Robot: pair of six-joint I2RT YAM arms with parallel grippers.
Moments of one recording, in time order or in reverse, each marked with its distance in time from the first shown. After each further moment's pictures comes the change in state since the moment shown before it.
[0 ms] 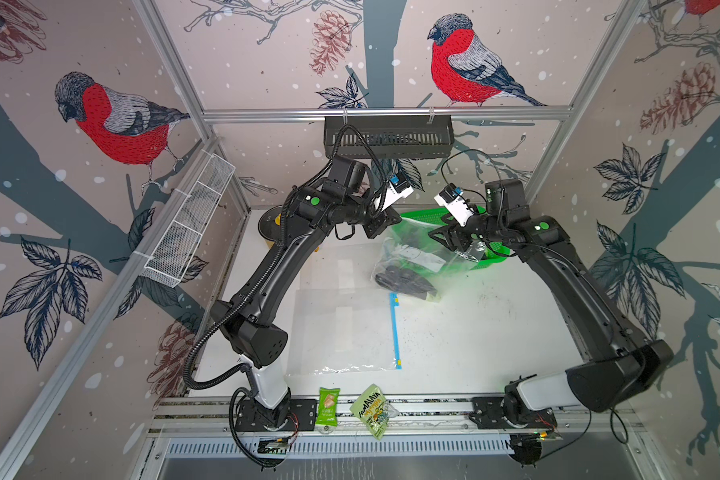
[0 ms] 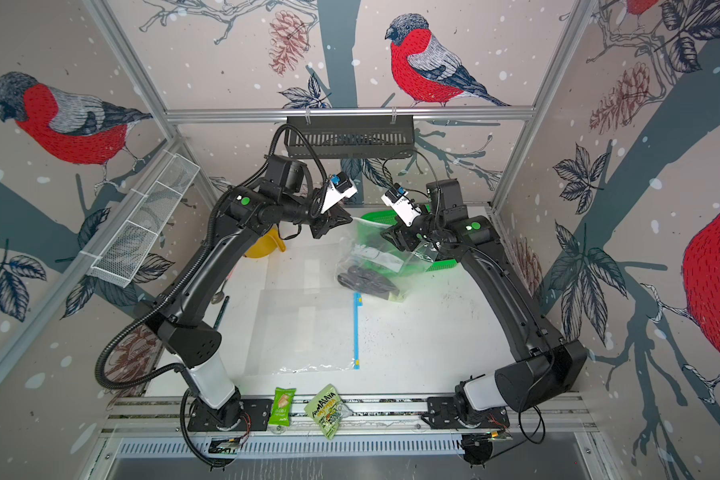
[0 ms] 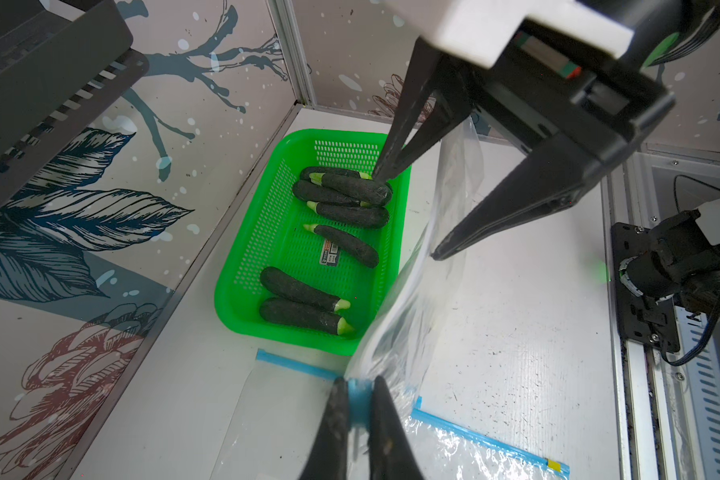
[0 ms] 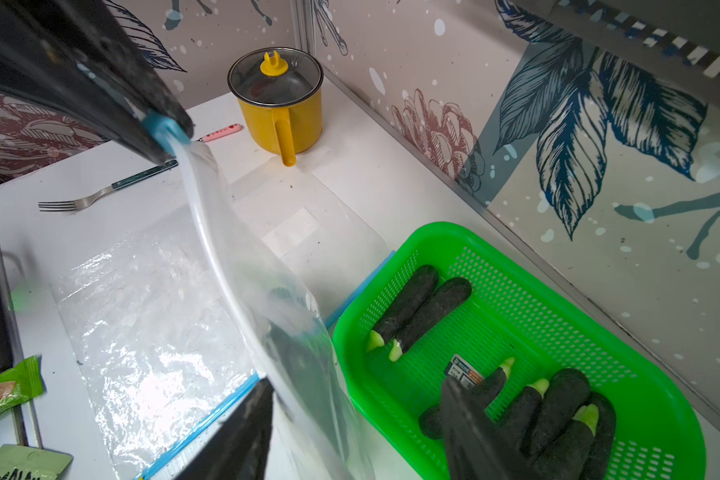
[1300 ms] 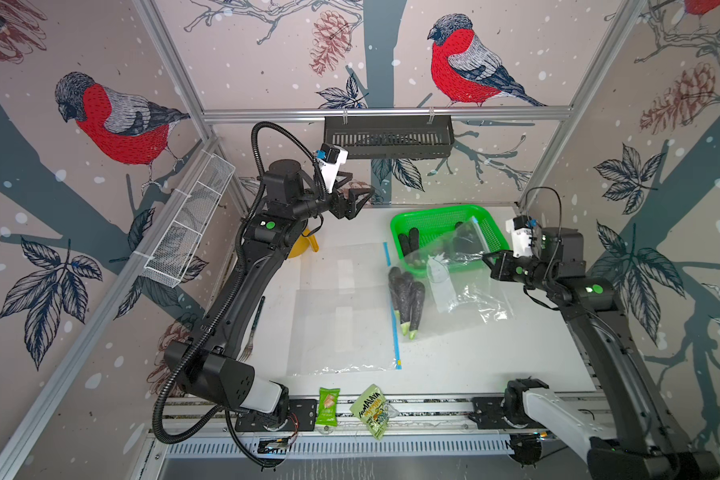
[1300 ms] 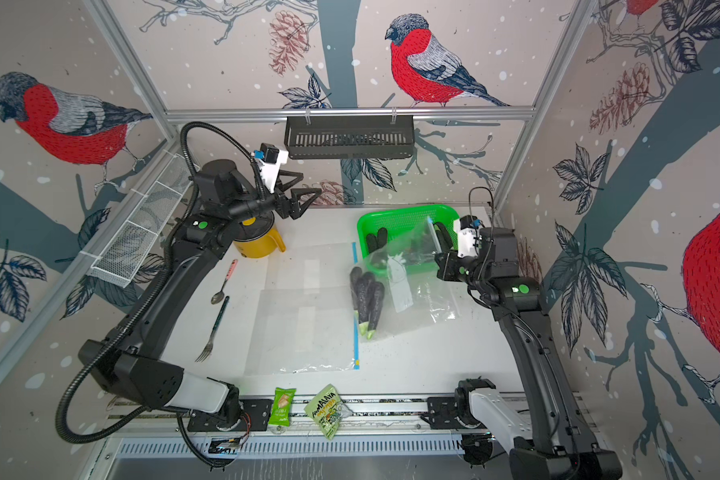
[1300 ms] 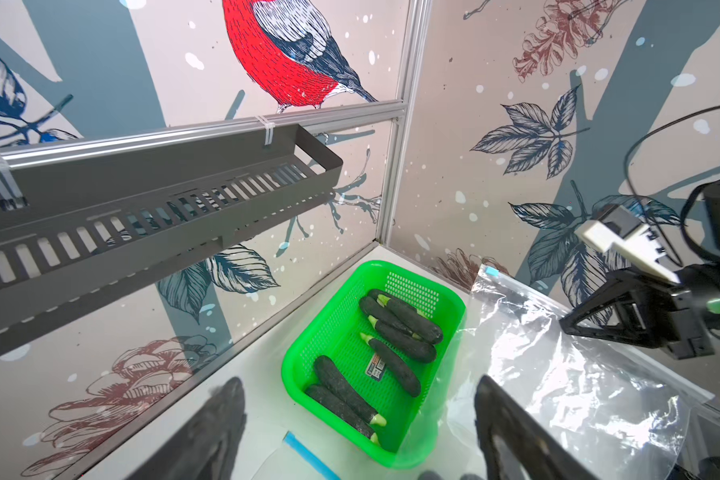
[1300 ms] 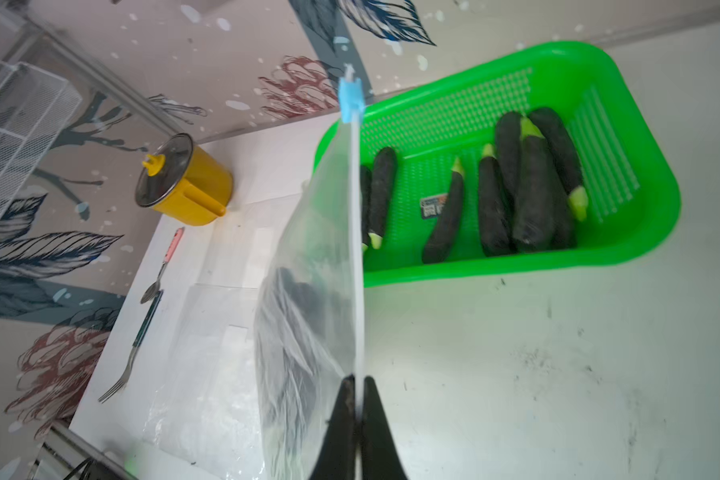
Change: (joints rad) left arm 0.262 -0.314 -0.523 0.748 0.142 -0.496; right arm -0.366 -0.485 -0.518 -0.021 0.025 0.633
